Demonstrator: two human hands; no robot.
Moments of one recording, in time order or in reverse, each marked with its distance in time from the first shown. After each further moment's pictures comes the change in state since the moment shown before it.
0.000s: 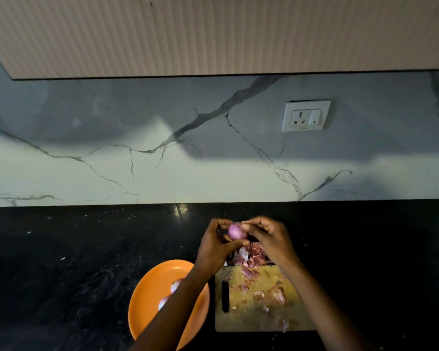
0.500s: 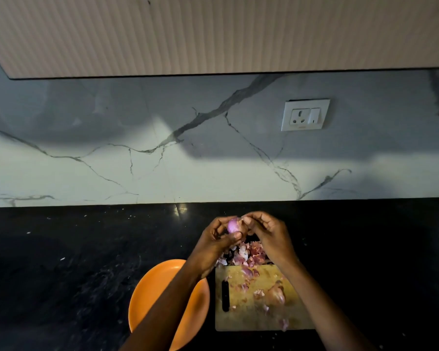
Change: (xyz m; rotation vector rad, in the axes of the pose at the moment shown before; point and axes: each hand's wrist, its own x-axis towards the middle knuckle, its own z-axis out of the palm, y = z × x) left_hand -0.001 0.012 -0.012 -0.294 -0.185 -0.144; right_hand -0.003 -0.007 0.004 0.016 0.036 -0.035
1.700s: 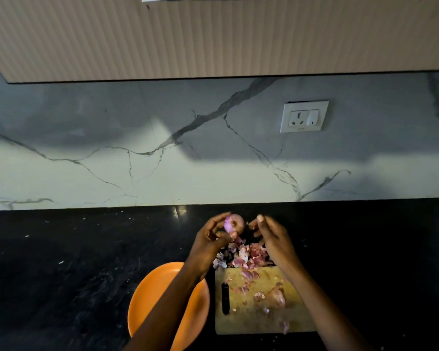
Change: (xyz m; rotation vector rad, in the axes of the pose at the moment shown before) left_hand 0.000 0.004 -0.004 0.083 0.067 0.090; right_hand -0.006 0.006 -0.006 -0.133 0.070 0.135
